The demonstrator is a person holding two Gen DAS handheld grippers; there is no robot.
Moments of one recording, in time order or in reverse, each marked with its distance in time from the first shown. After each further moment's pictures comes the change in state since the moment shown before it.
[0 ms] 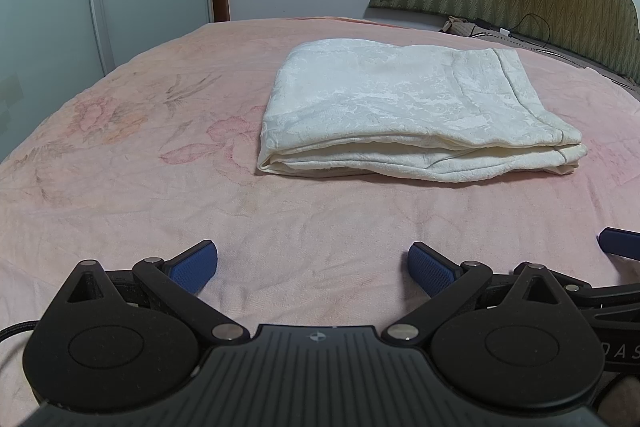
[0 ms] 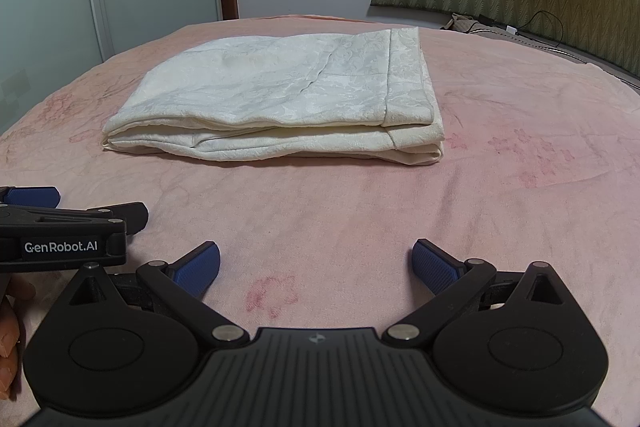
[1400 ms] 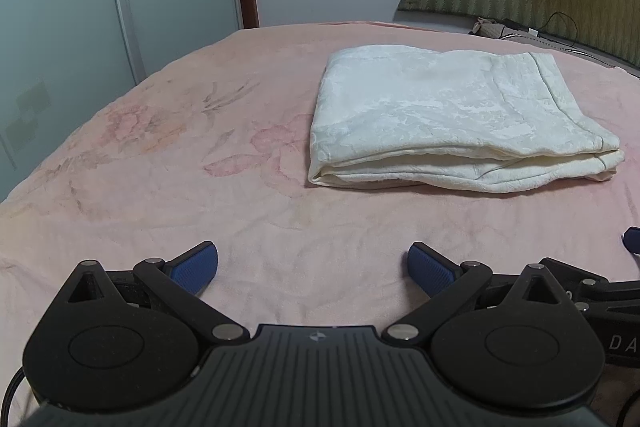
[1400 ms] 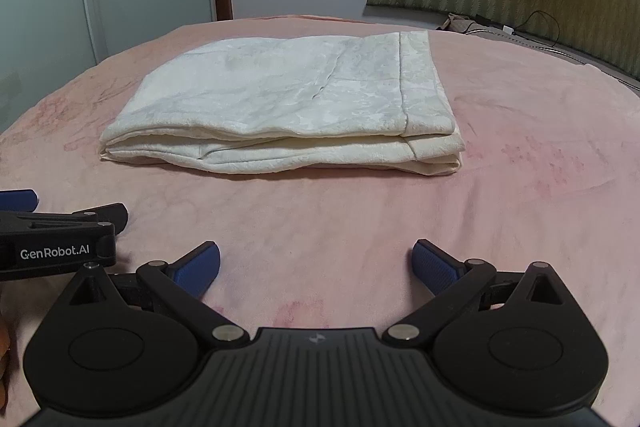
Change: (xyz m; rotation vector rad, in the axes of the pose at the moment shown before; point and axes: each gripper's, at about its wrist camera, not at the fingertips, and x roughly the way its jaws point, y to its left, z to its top) left arm 0.003 0.016 0.006 0.008 -0.012 0.092; right arm 0.011 0.015 0.010 0.013 0.002 -0.022
